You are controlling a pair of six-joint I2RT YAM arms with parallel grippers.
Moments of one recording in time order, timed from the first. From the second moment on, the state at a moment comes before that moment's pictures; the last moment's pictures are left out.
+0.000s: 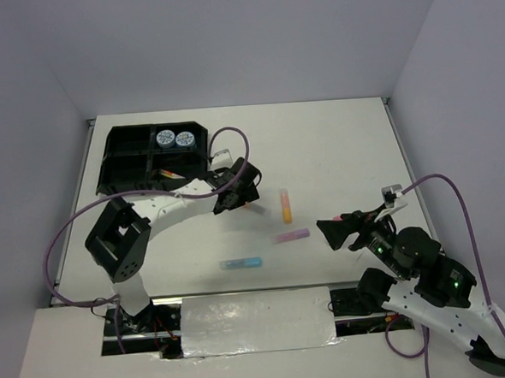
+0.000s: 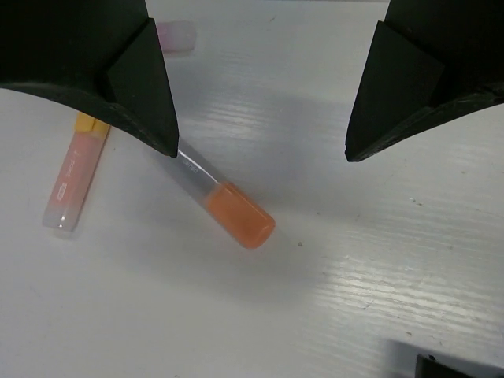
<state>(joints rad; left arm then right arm) -0.78 1.73 1.25 -0.56 -0.44 -0.99 0.91 0.16 0.66 -0.68 0.39 0.61</state>
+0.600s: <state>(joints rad) -0.78 2.04 1.47 -0.66 -0.46 -1.24 0.91 0.12 0.64 -0.67 0.32 0.61</state>
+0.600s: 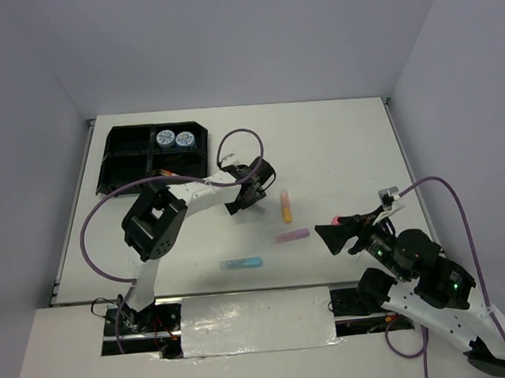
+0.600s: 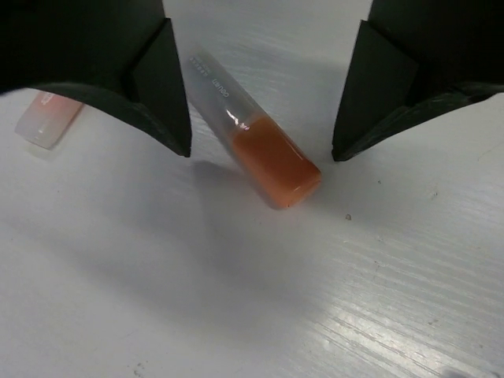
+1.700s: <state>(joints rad) -0.14 1.68 1.50 -0.49 -0.47 -0.92 0.91 0.02 0.61 -0.67 0.29 0.62</state>
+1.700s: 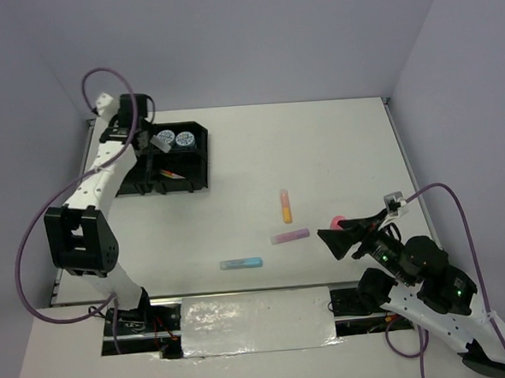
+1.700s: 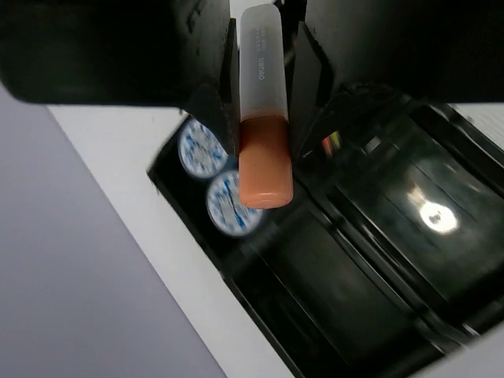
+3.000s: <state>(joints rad) 0.11 1.98 1.63 -0.25 -0.35 -0.82 0.91 0.23 0.56 -0.51 0.18 0.61</state>
